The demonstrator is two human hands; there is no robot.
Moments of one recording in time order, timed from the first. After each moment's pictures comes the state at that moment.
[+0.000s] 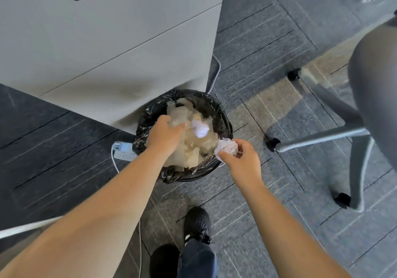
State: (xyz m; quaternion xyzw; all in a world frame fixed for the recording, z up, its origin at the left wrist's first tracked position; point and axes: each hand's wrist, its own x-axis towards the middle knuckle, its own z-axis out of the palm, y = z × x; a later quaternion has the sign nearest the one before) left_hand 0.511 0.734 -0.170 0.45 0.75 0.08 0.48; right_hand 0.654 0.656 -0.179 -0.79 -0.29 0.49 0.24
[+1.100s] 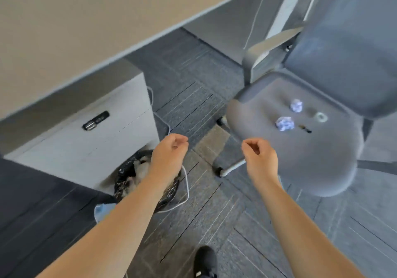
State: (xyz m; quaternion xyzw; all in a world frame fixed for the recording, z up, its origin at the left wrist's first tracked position) left_hand 0.603 0.662 0.095 0.62 0.55 0.22 0.51; right_hand 0.761 0.584 0.096 -0.82 -0.26 0.27 0.44
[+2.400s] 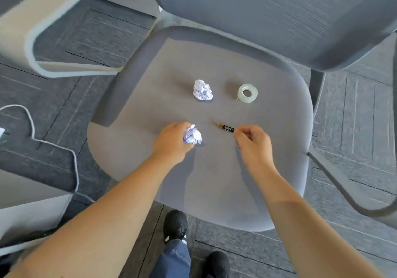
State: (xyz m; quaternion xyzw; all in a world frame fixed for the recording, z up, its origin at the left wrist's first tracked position) left_hand 1.041 0.731 -0.089 0.83 0.39 -0.10 0.40; right_hand 1.137 0.596 -0.049 -0.84 0.00 0.31 0.44
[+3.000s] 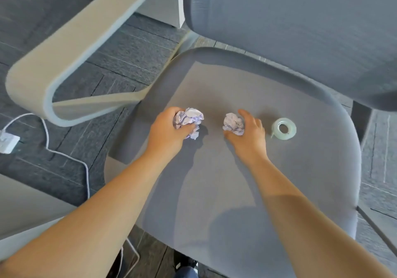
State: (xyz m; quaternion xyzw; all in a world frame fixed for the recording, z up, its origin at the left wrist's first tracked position) left_hand 1.069 0.836 -0.077 0.71 0.45 0.08 0.54; right_hand 1.182 0.717 -0.097 -0.89 -0.16 0.28 0.33
